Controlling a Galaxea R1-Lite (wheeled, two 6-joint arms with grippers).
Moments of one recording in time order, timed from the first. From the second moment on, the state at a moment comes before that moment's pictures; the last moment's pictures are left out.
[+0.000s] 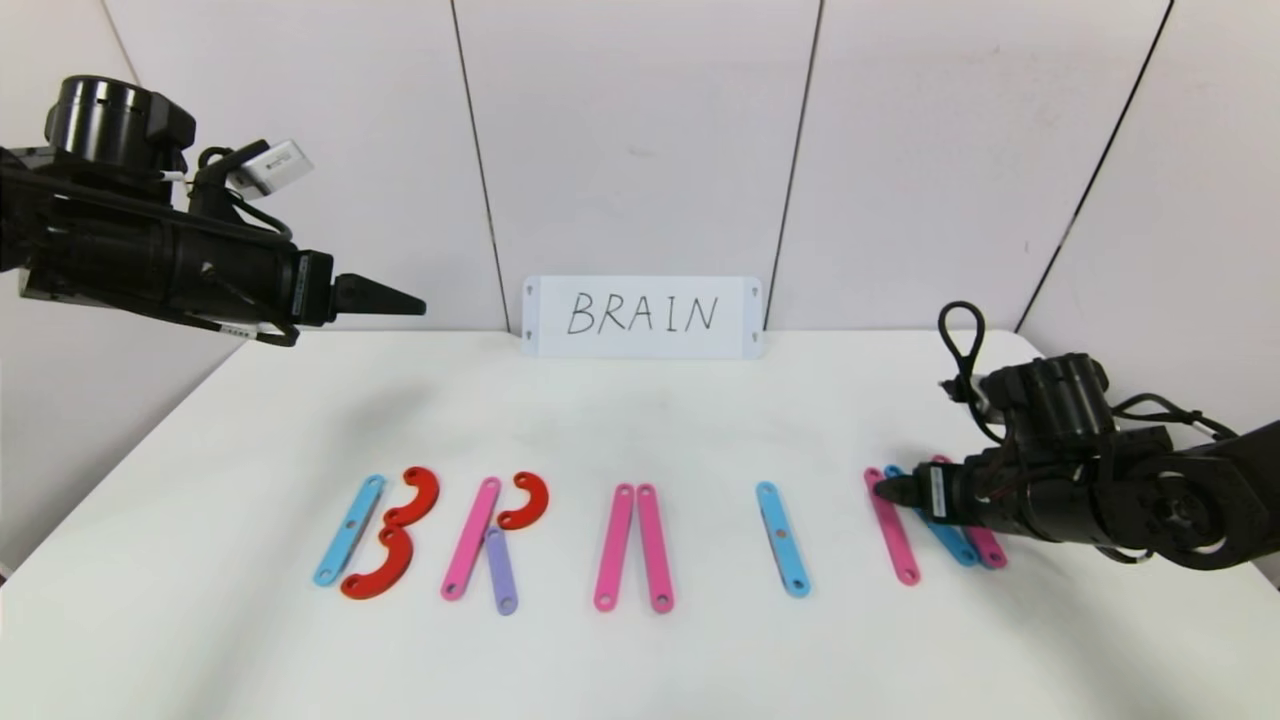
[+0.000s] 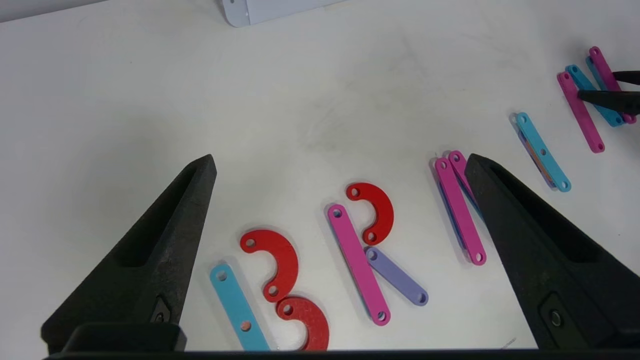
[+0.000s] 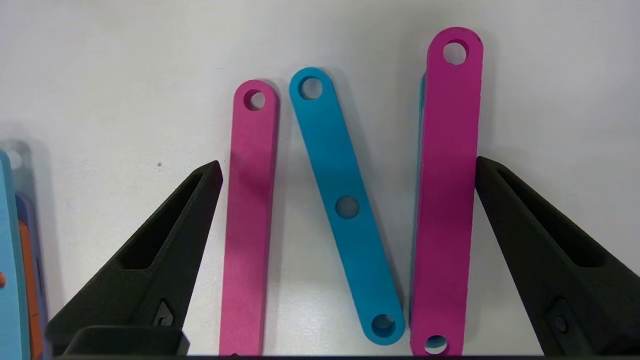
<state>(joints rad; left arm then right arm) 0.02 1.74 -1.50 0.36 -0.57 0.11 0.19 1.88 -0.75 -0.31 -0.06 0.23</state>
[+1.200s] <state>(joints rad) 0.02 1.54 -1.26 0.31 -0.53 0.13 0.15 1.54 -0.74 -0.30 -0.08 0.10</state>
